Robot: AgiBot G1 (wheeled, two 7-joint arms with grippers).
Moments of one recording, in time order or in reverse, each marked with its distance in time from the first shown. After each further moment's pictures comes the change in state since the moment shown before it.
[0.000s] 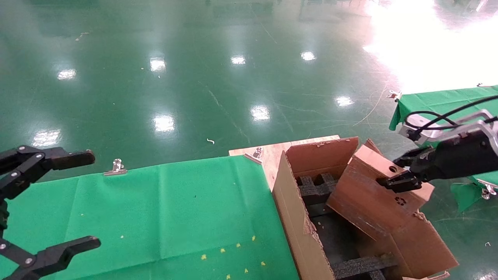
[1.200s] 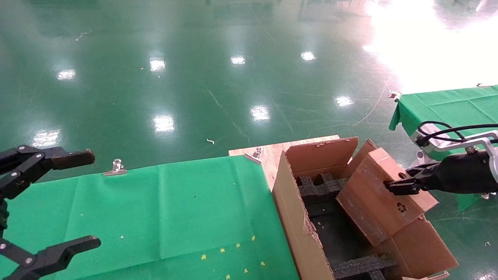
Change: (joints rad) left arm 0.000 0.000 0.000 0.001 -0.001 0.000 0.000; right arm -0.039 0.187 -0.056 0.360 -0.112 0.329 0.479
